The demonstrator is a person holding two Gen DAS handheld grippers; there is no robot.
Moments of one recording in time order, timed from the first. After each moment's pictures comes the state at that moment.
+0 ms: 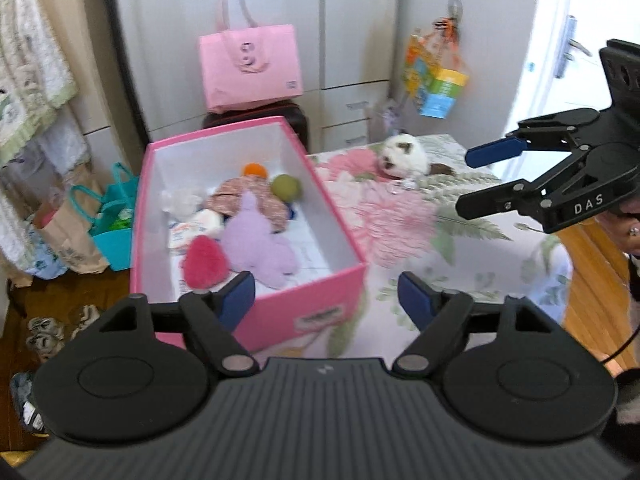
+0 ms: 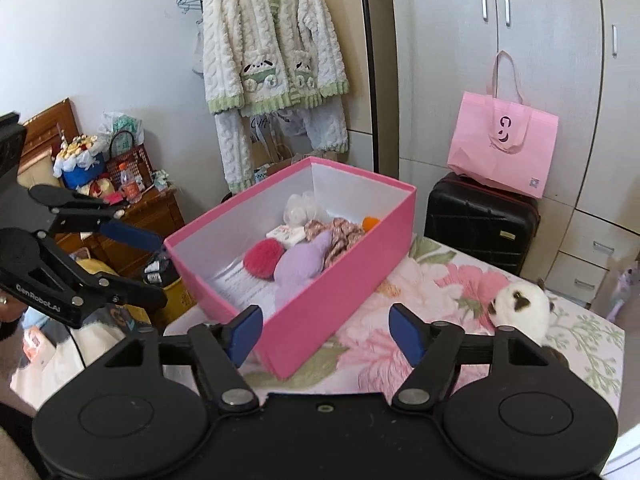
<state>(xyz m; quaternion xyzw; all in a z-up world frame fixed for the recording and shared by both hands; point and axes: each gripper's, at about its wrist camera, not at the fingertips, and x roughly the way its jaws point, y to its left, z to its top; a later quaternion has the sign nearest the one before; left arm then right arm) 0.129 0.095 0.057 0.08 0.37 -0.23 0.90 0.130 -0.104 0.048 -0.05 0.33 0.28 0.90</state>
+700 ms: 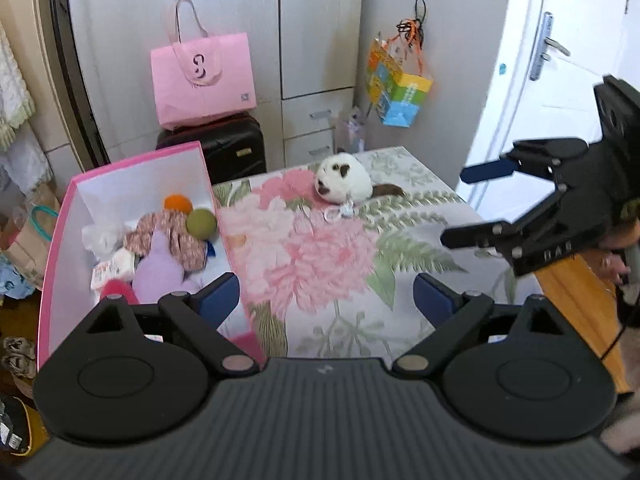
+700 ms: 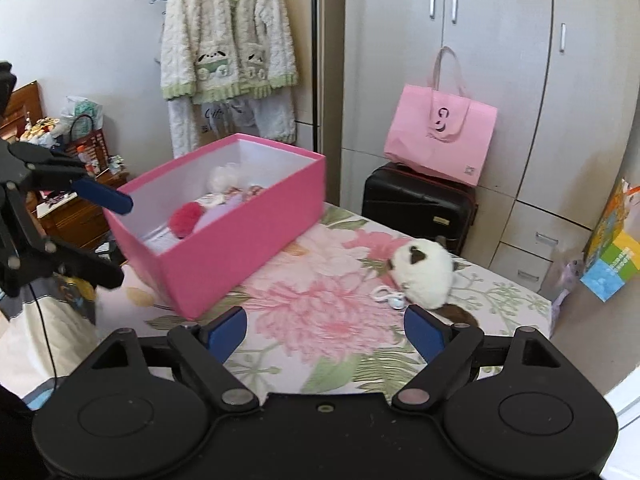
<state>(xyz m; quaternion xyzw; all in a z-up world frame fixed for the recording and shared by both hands) 0.151 -0.005 0.053 0.08 0.36 -0.25 0.90 0.128 -0.193 0.018 -0.08 0.32 0.22 0.92</state>
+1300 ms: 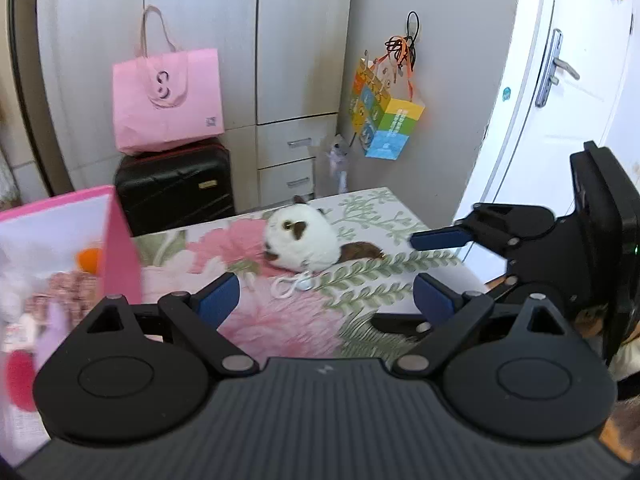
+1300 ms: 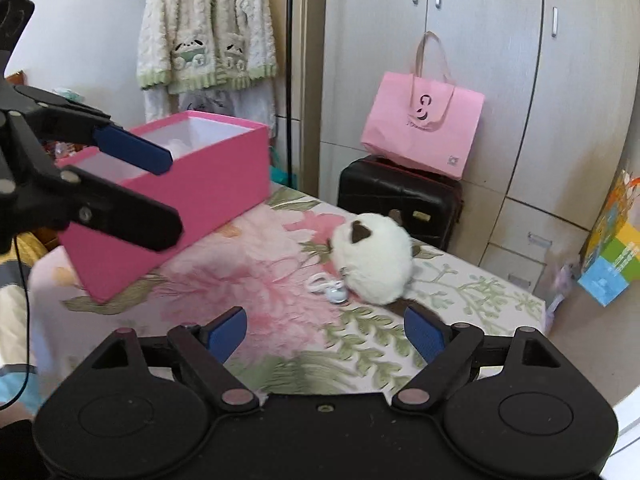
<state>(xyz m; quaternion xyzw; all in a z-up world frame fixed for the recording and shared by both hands) 0.229 -0.098 0.010 0.04 0.33 -0.27 0.90 0.193 -0.231 -0.047 -0.10 0.30 0.21 0.92</state>
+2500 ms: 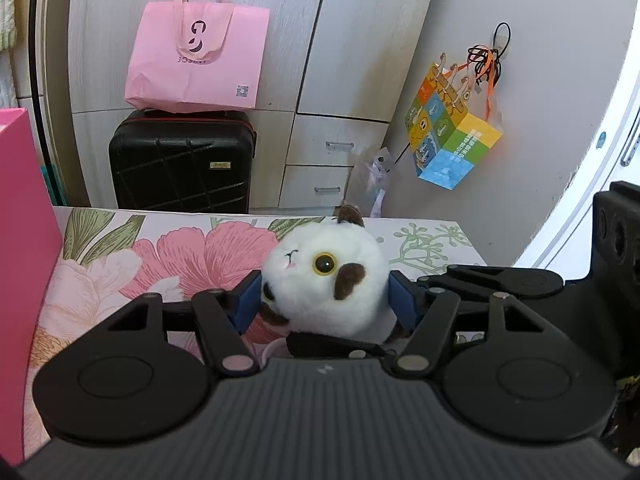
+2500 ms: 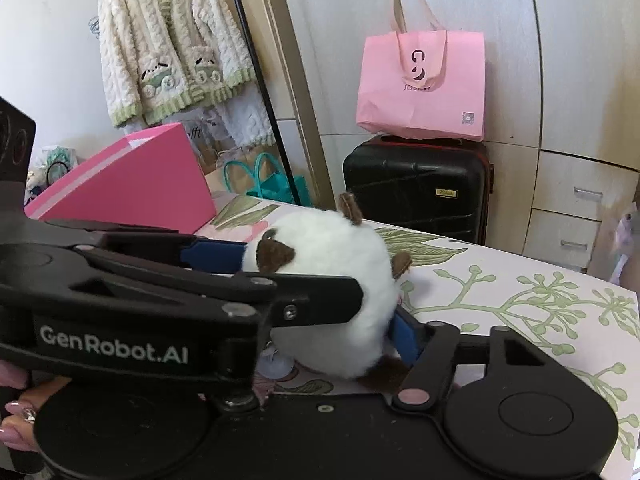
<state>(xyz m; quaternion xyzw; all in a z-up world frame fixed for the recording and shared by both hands) 0.345 -0.145 -0.089 -0.06 0.33 -0.20 0.92 0.313 -0.249 -0.120 0.02 0.33 0.25 0.91</state>
